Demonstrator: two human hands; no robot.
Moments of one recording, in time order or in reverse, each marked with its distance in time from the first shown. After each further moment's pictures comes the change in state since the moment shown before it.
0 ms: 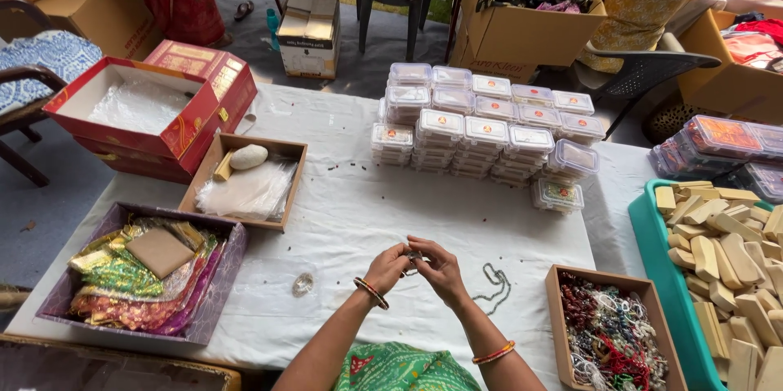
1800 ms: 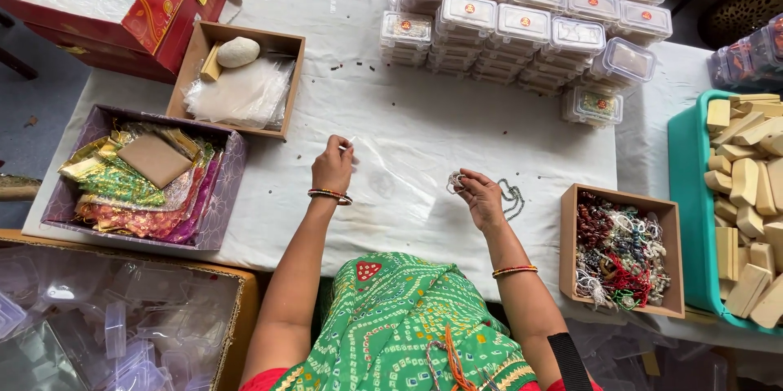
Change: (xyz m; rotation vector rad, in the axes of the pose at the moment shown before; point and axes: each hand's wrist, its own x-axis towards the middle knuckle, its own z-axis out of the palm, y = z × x) left_hand -0.014 -0.002 -0.096 0.397 0.412 -0.015; right_hand -0.029 0.101 -0.075 0.480 0.398 0.611
